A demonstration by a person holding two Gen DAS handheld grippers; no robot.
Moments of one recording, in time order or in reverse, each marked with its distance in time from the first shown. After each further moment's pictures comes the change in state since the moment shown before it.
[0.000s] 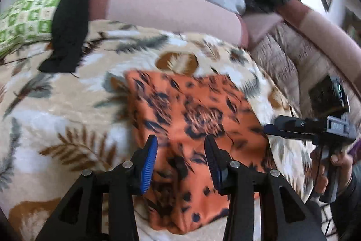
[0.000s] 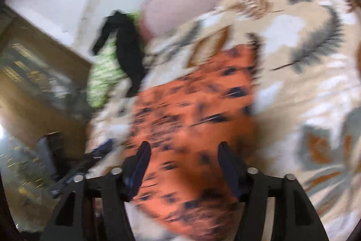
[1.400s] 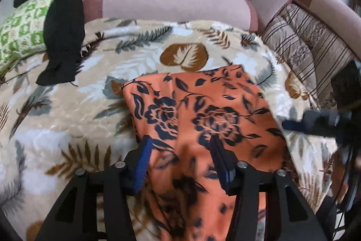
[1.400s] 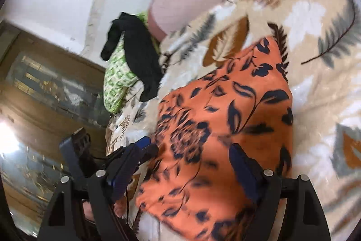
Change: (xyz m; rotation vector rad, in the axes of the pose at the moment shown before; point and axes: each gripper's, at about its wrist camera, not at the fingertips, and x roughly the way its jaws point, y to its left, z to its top) left arm 0.018 -0.012 0.024 0.068 0.040 0.106; right arm 0.000 0.018 0.009 0.050 -0.032 0.010
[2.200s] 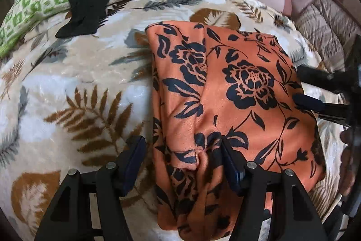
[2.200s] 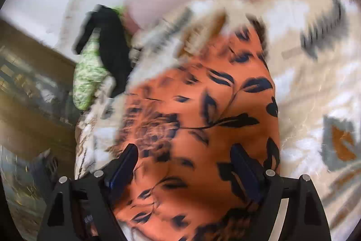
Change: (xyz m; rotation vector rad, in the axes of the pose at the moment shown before) left arm 0.031 0.009 -0.039 -0.136 0.138 0.159; right arm 0.041 -0.029 0.011 0.073 0.018 -0.151
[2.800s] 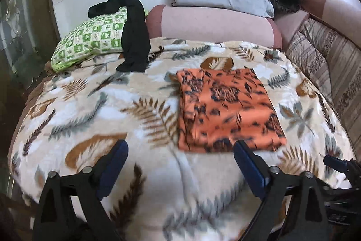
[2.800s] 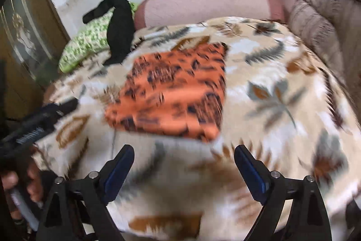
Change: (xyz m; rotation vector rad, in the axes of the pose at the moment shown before) left arm -0.181 -0.025 -0.104 0.005 -0.277 0.157; right arm -0.139 0.089 -0.207 -0.328 -0.171 -0.450
